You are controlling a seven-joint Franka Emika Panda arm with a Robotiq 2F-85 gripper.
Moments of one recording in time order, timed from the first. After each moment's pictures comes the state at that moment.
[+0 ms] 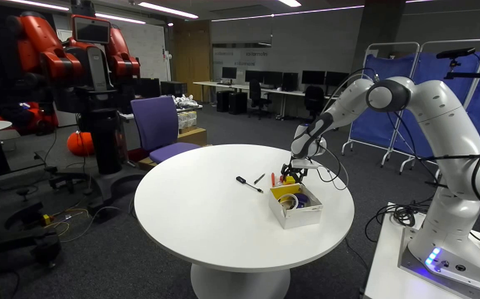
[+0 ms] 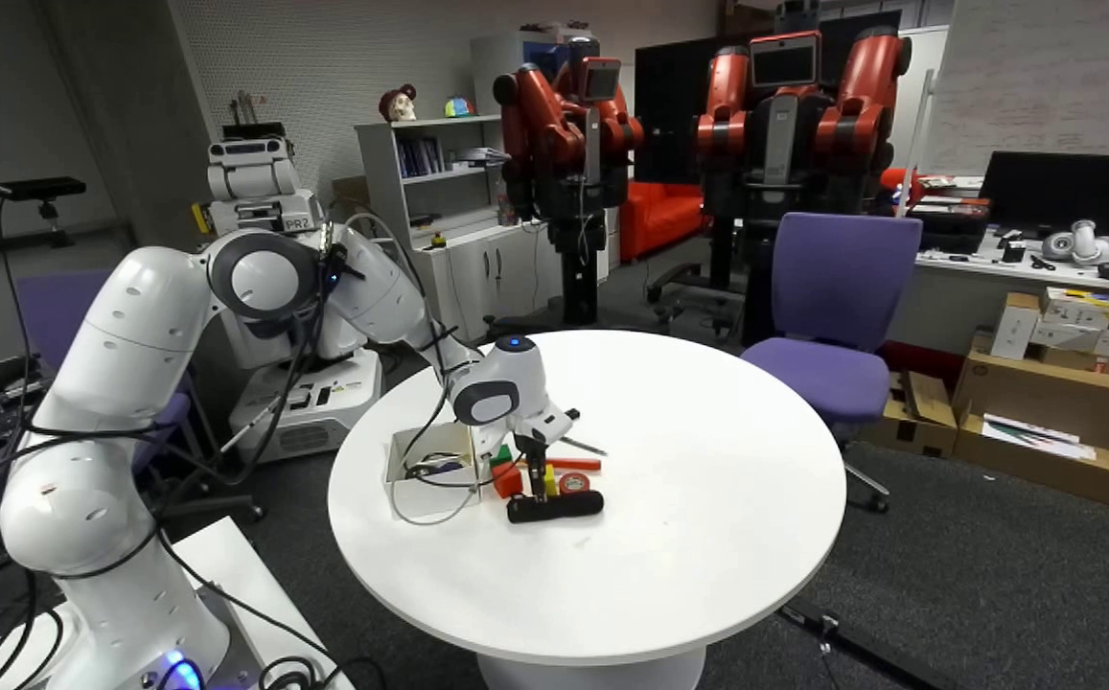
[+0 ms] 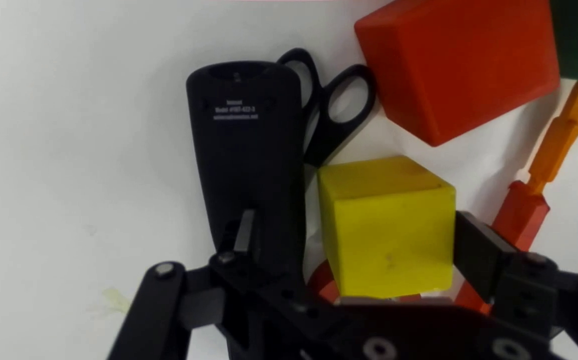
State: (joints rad) arm -0.11 0.66 -0.13 -1.93 0.23 2.69 0.39
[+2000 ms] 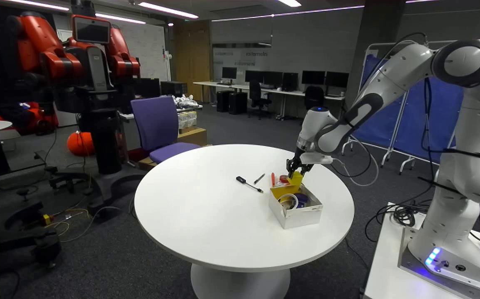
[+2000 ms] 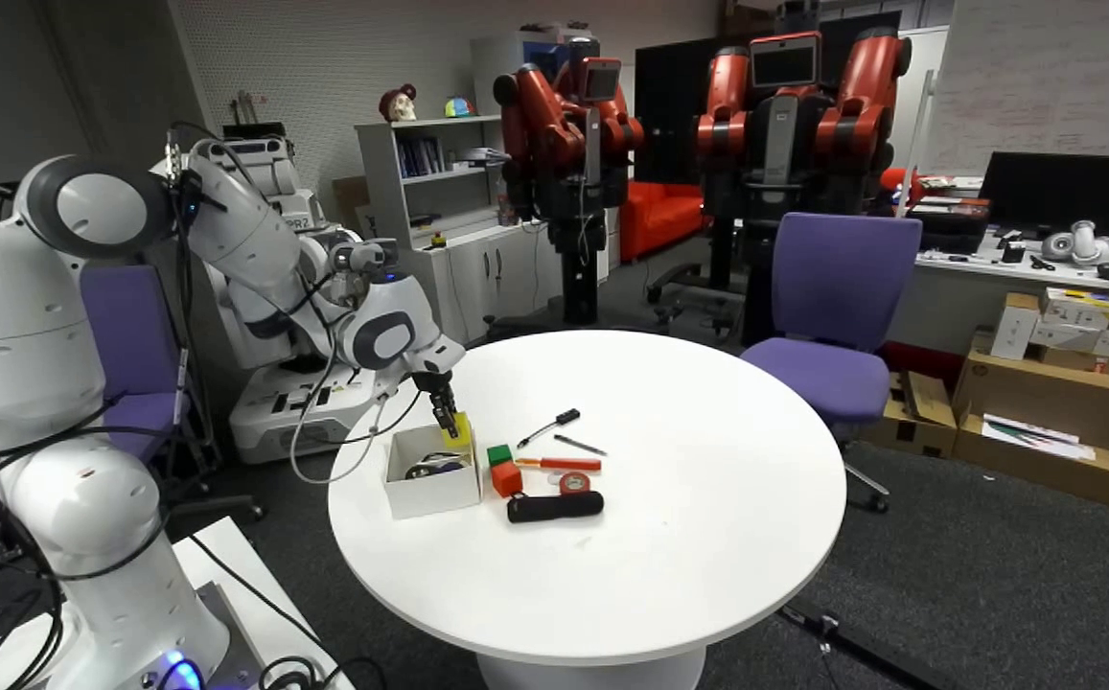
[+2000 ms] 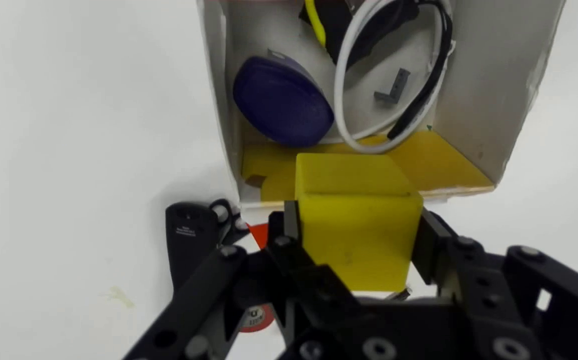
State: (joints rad) arm 0.20 0.12 -0.18 -2.42 -0.11 2.75 0.78
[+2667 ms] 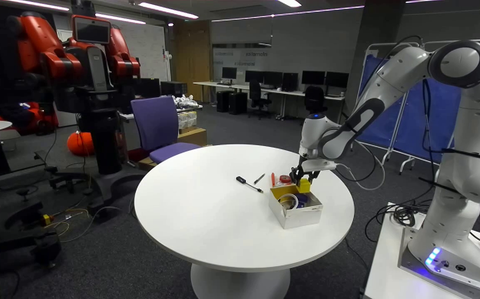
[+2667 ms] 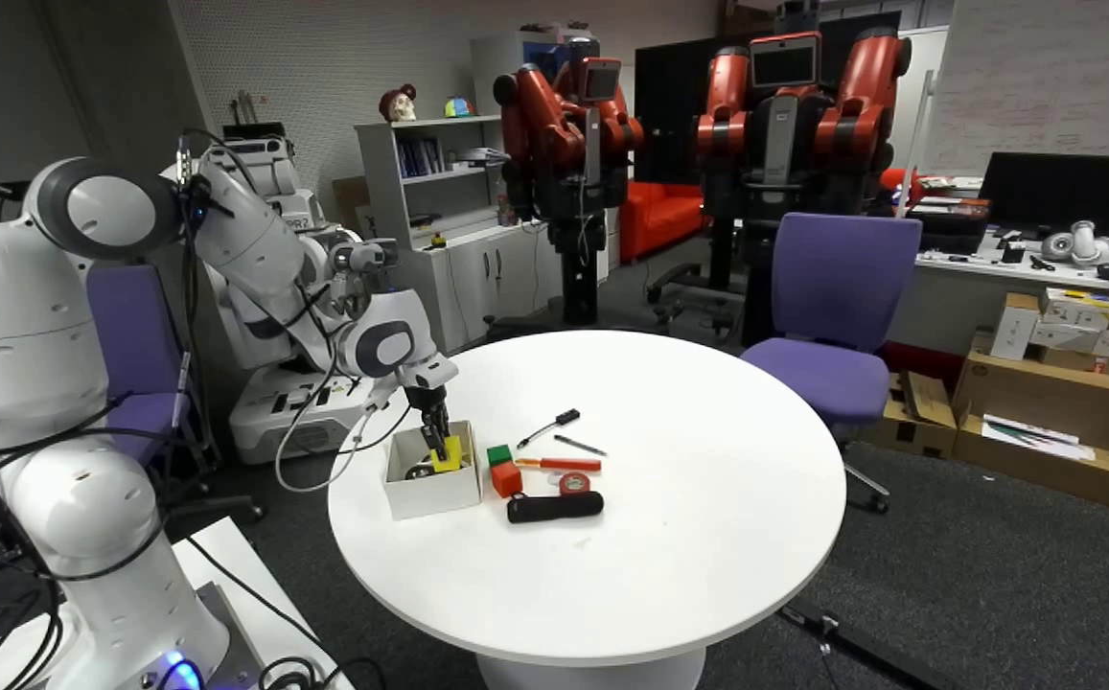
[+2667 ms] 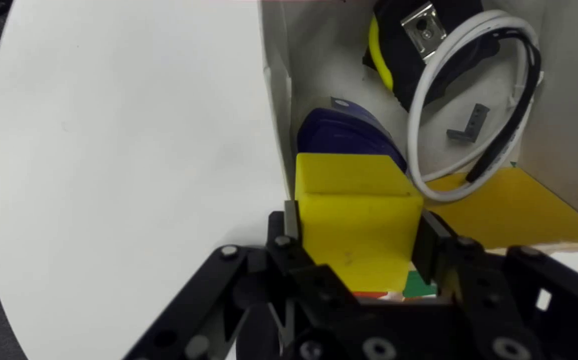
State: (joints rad) arm 0.16 0.15 -0.15 -2.44 -0.24 2.66 0.97
